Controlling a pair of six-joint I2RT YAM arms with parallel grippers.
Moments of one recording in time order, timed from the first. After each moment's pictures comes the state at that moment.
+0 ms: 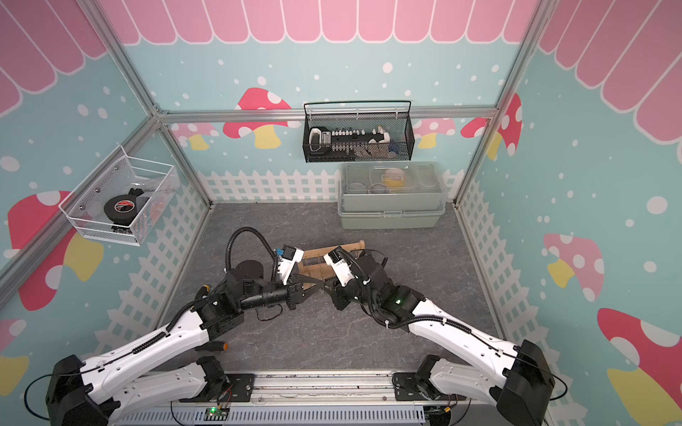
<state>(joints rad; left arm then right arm) -0.79 1.02 0.72 0.01 0.40 -0.52 0.86 1.10 0.83 -0.21 -0.20 0.27</state>
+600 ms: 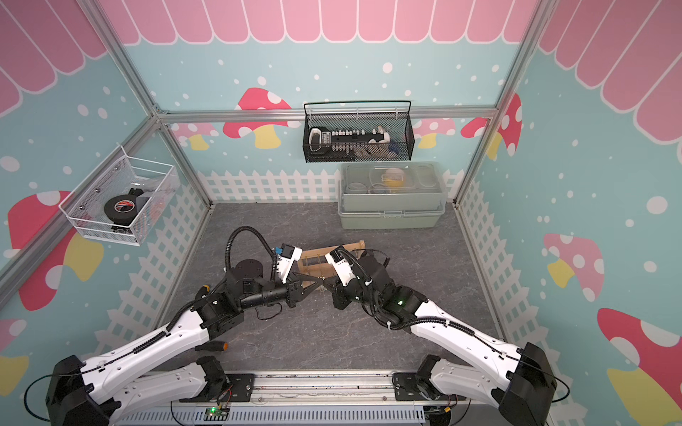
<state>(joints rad) -0.77 1.02 0.72 0.01 0.38 -0.54 0.86 1.08 0.83 -0.23 -0.17 0.26</state>
